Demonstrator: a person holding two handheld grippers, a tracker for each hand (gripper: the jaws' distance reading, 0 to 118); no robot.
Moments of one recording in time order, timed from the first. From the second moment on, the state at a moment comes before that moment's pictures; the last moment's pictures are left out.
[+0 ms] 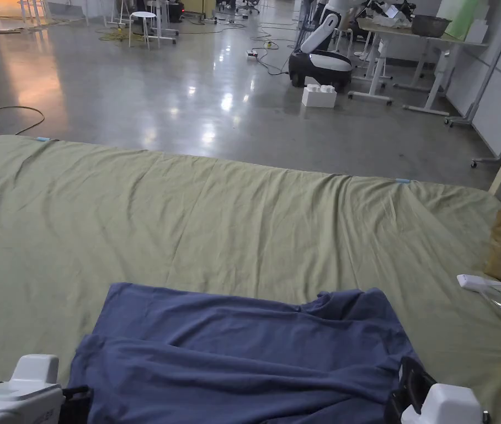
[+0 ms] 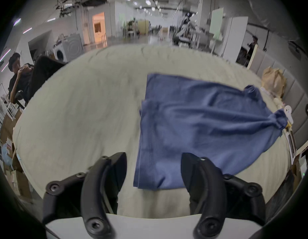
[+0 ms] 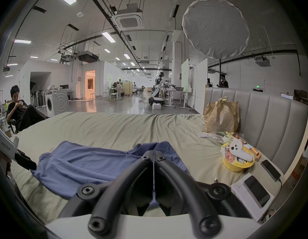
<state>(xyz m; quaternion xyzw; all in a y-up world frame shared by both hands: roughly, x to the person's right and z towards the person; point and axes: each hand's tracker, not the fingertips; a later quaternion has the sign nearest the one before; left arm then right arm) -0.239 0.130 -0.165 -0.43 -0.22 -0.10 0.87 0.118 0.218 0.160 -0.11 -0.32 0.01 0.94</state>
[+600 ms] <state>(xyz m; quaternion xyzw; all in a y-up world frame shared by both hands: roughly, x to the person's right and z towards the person) -0.225 0.115 -0.152 -0.45 -0.25 -0.14 0.84 0.188 0.173 0.199 -0.28 -0.37 -0.08 0.88</state>
